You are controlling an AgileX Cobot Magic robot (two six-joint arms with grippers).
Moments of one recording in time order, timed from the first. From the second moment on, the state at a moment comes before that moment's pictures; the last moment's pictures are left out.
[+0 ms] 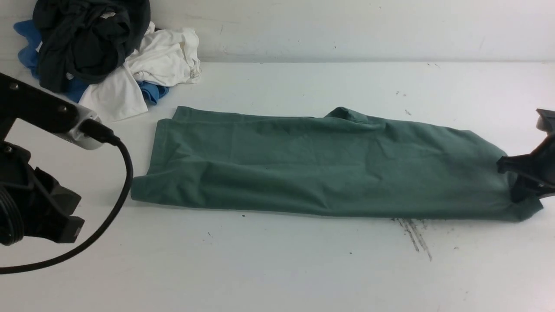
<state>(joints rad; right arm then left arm) -0.23 2.07 -1.43 0.14 0.92 -0.17 -0.09 1.01 -0.90 -0.22 0.92 0.43</state>
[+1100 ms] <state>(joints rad) 0.65 2.25 -1.76 0.60 0.53 -0.39 -0.09 1.01 -0.89 -0.29 0.87 0.43</state>
